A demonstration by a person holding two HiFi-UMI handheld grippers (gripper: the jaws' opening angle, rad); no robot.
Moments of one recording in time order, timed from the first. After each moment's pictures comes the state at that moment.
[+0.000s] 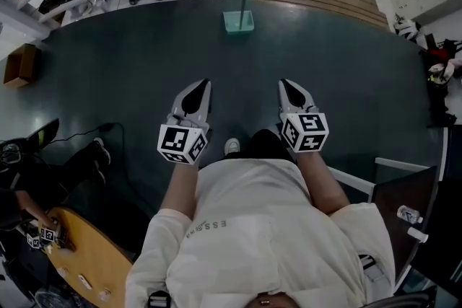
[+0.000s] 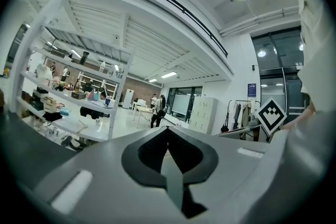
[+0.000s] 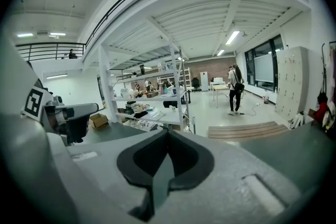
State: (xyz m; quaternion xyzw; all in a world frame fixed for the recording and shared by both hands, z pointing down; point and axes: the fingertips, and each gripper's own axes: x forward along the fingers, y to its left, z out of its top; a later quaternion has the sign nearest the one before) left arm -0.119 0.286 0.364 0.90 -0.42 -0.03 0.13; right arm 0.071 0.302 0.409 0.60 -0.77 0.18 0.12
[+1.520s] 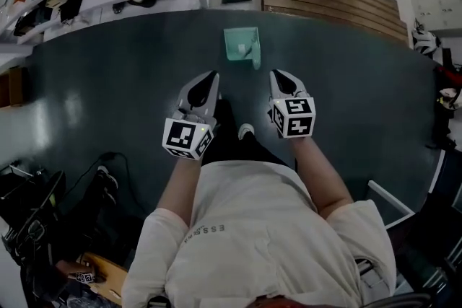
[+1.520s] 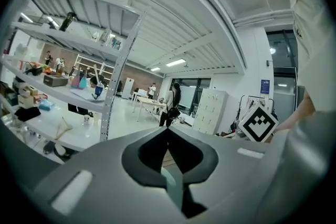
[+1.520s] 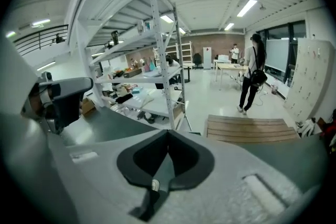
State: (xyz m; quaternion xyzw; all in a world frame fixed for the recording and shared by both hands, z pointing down) left arm -0.032 -0.160 0.432 0.90 -0.41 0.01 0.17; right arm 0.115 -0.149 0.526 0.56 -0.75 0.25 0.24
